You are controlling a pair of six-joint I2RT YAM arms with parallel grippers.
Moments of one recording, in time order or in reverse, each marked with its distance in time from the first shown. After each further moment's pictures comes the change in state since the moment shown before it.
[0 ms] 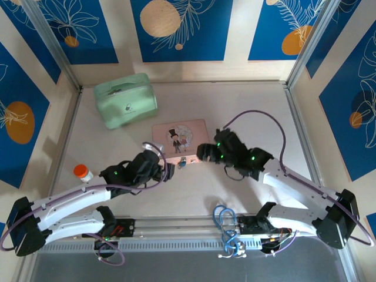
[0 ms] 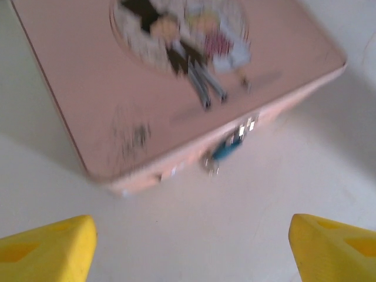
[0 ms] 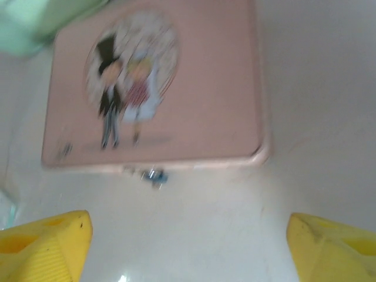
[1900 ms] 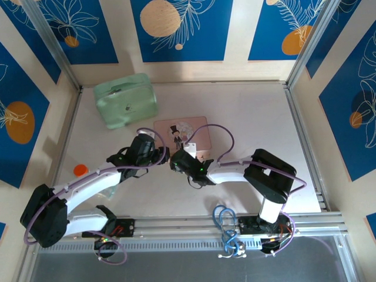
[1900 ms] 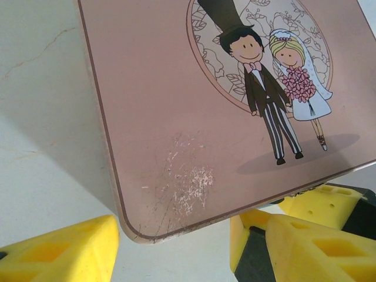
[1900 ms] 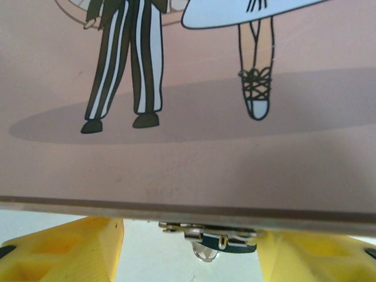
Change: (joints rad) left arm 0.293 0.206 0.008 0.248 0.196 -0.031; right arm 0.195 0.664 -0.017 0.674 0.265 0.083
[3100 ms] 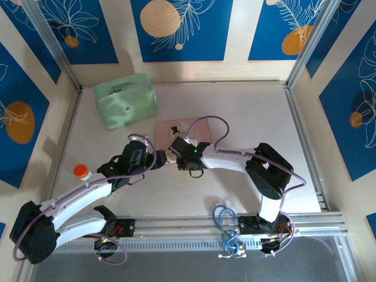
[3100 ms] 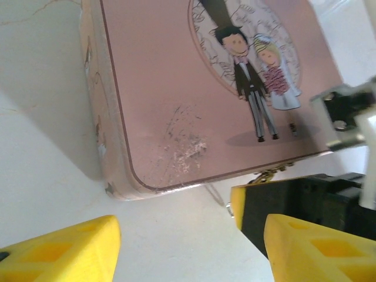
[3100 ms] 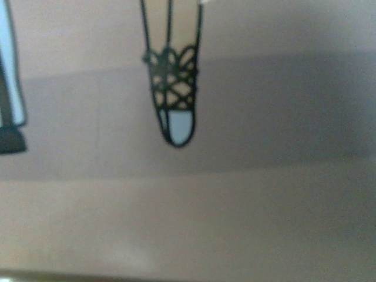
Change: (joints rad) left arm -0.011 -0.200 -0.113 0.007 0.069 -0.156; right arm -0.085 0.048 0.300 -0.623 -0.235 0.059
